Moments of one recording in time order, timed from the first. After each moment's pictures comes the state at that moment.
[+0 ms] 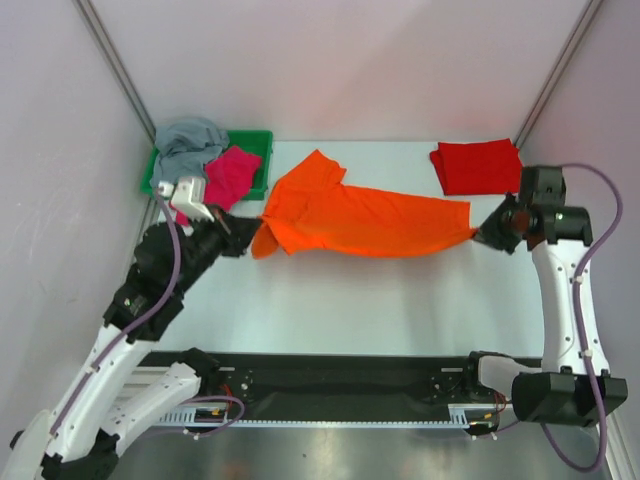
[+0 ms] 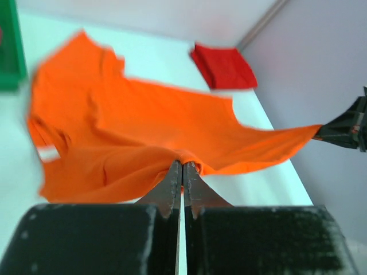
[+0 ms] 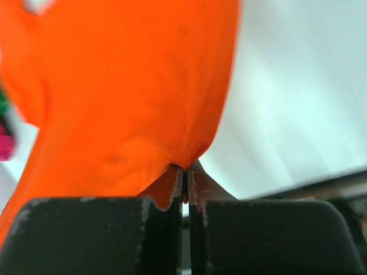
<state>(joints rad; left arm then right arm) -0.53 0.68 0.95 -0.44 -0.01 -0.57 -0.09 1.14 1.31 -1.15 -0.07 0.64</state>
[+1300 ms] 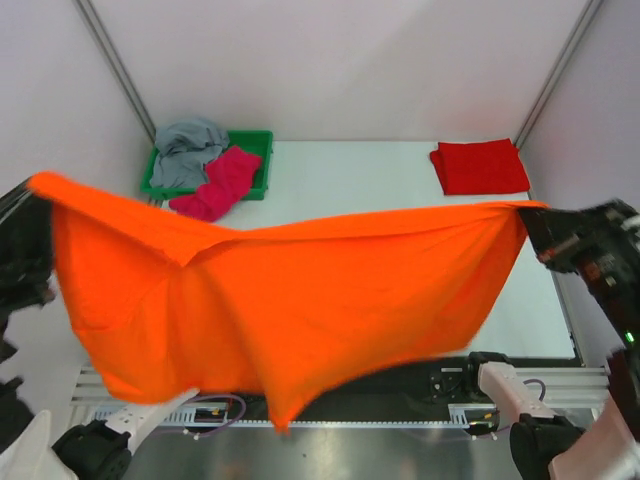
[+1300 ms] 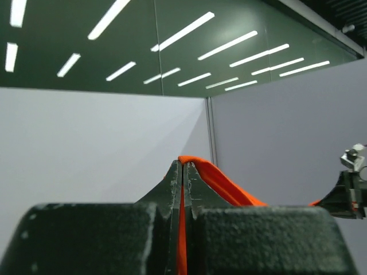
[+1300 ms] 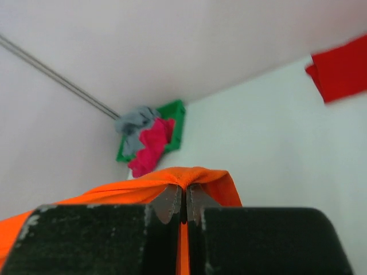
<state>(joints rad) -0.39 0.77 1.96 -0.30 0.28 -0.19 -0.07 0.93 2.17 -1.28 -0.27 0.60</state>
